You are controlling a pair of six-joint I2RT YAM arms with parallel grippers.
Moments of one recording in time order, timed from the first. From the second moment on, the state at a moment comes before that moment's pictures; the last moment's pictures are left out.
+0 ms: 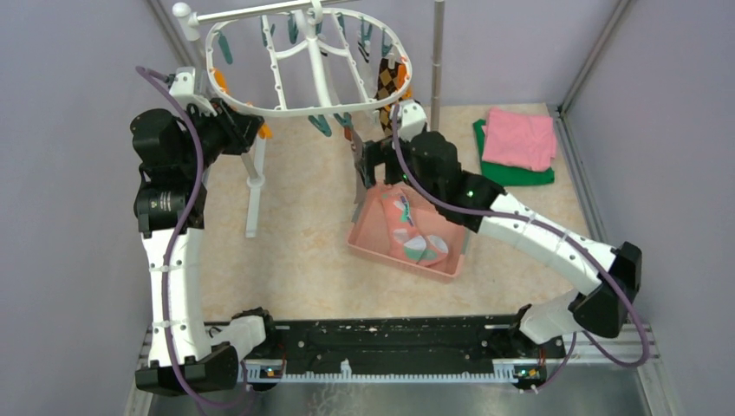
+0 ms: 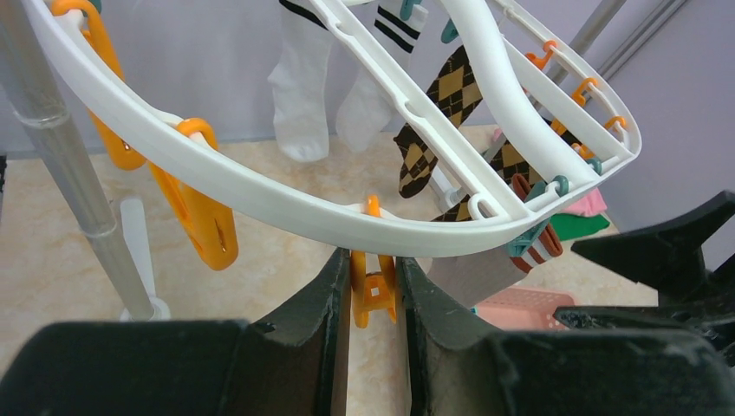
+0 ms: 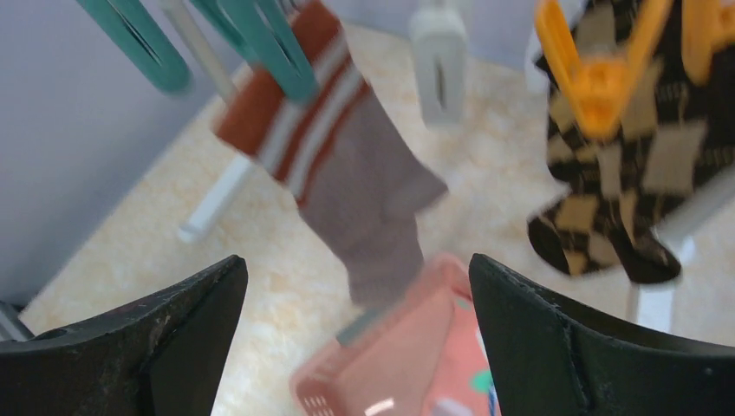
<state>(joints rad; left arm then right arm) 0.12 1.08 1.51 -0.51 0.50 -0.26 0.91 1.38 1.33 -0.22 0.28 0.25</state>
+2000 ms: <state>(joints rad) 0.12 0.94 1.20 -0.87 0.81 0.29 1.05 1.78 1.67 0.06 -0.01 0.39</state>
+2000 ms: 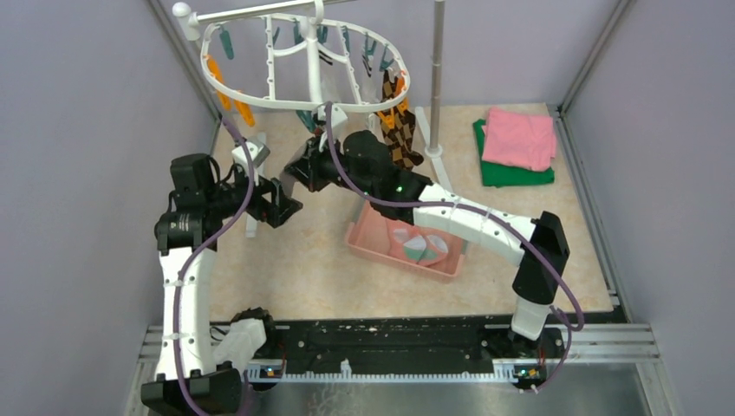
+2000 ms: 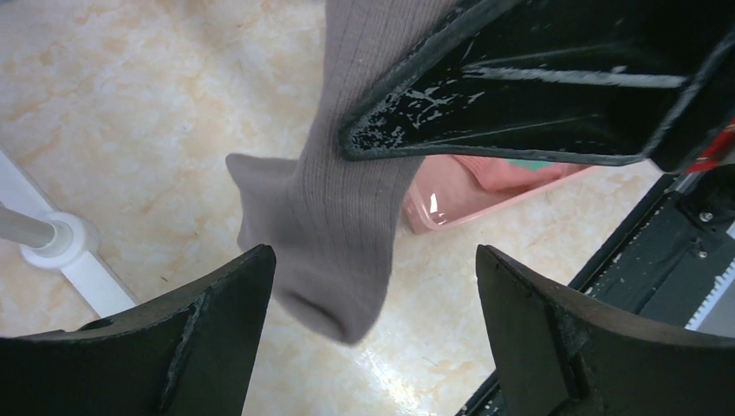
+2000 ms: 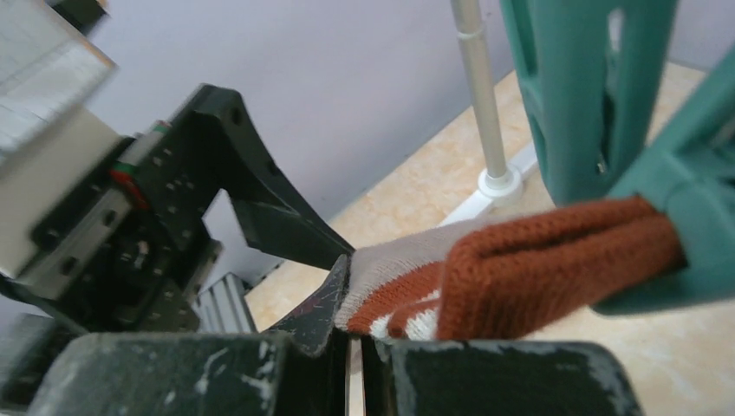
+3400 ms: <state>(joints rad) 0.12 0.94 1.10 -0.63 0.68 0.39 0.97 1.59 1.81 -0.19 0.16 0.38</state>
